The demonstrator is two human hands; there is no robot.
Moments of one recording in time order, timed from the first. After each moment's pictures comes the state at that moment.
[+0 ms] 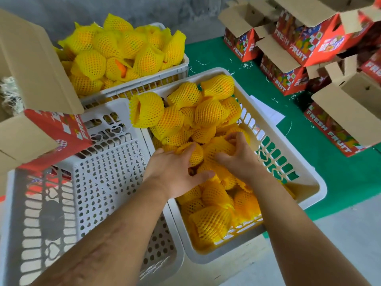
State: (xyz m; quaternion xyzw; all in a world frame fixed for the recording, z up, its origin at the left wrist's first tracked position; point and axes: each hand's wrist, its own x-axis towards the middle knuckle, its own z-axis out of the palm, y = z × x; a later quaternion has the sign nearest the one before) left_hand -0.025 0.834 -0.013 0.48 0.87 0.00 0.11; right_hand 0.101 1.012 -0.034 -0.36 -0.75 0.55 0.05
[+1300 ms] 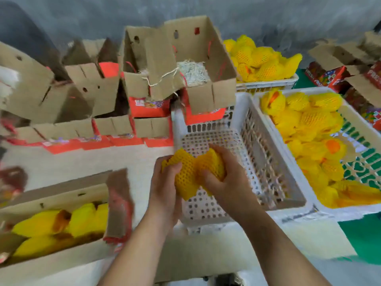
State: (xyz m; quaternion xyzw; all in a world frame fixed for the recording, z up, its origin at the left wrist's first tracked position) left_hand 0.021 0.472 0.044 -0.07 0.54 0.83 0.14; right_hand 0.077 0.612 0.062 -0.14 -0.80 0.57 0.13
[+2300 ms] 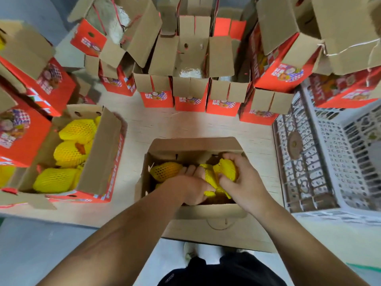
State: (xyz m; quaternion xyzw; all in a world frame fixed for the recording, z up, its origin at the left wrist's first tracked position) left_hand -0.064 0.127 -0.035 0.35 0.87 -0.05 0.35; right_hand -0.002 0.301 -0.012 -0.07 -0.89 0.45 -0.02
